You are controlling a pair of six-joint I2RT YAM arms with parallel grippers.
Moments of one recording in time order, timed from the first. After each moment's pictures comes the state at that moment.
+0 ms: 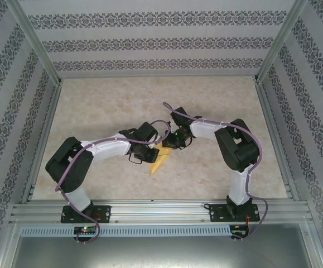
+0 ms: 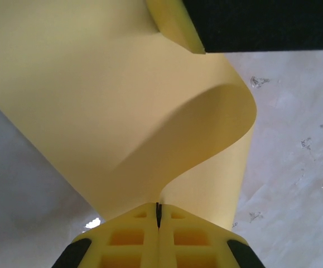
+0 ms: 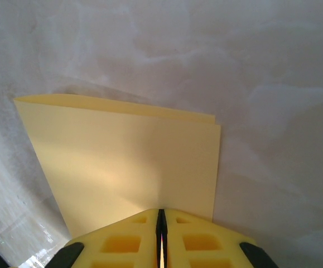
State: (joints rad) left arm -0.69 1.71 1.01 -0.50 0.22 -0.32; right arm 0.52 1.95 1.17 -0.44 -0.51 0.57
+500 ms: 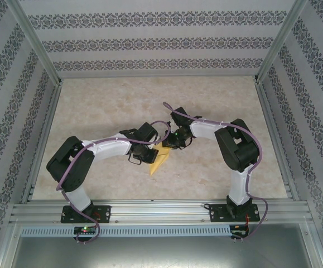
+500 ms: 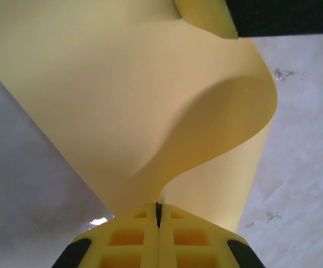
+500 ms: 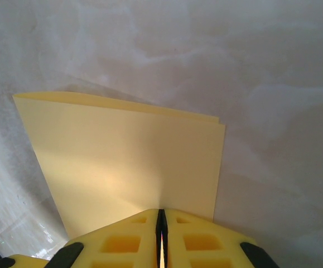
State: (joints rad) left arm -0.69 1.72 1.01 -0.52 0.20 -0.32; right arm 0.52 1.95 1.17 -0.44 -0.51 0.57
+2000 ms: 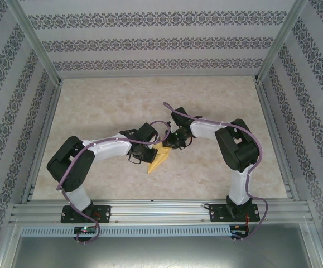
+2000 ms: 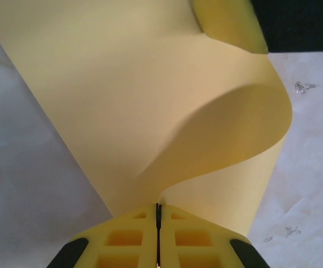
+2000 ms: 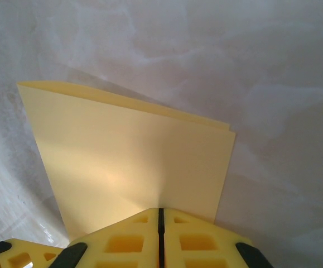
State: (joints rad) left arm -0.69 1.72 1.00 -0.50 0.15 -0.32; right arm 0.52 1.95 1.16 -0.44 -0.51 0.57
